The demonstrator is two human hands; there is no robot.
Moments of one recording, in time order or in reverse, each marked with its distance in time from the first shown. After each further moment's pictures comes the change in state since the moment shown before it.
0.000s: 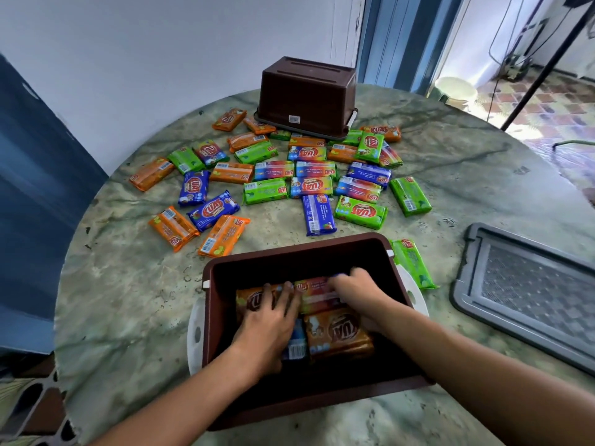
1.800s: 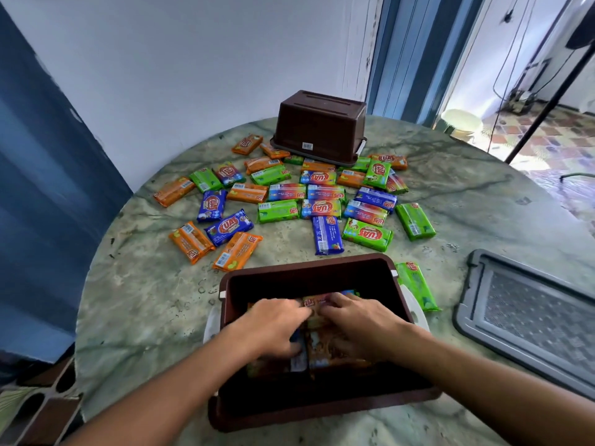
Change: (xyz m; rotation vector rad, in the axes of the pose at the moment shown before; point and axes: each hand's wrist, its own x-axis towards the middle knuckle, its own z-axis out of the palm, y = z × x) left_hand -0.002 -0.026 -0.041 -0.184 0.177 0.233; right_hand -0.026 0.003 -0.017 -1.512 -0.187 -0.859
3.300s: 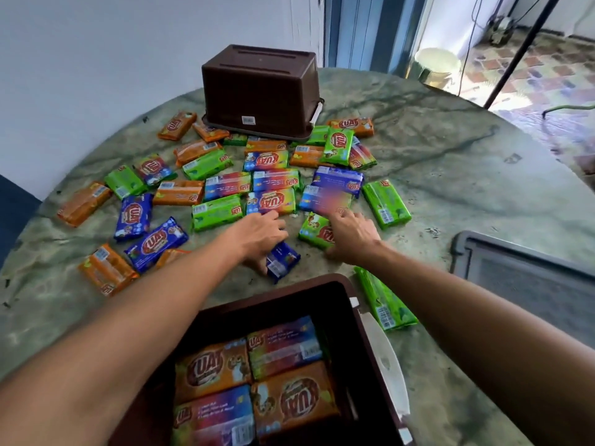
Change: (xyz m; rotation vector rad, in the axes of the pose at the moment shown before) left_hand 0.220 -0.080 -0.041 0.558 -0.094 0.196; right_hand 0.118 0.185 0.004 0.164 0.140 0.530
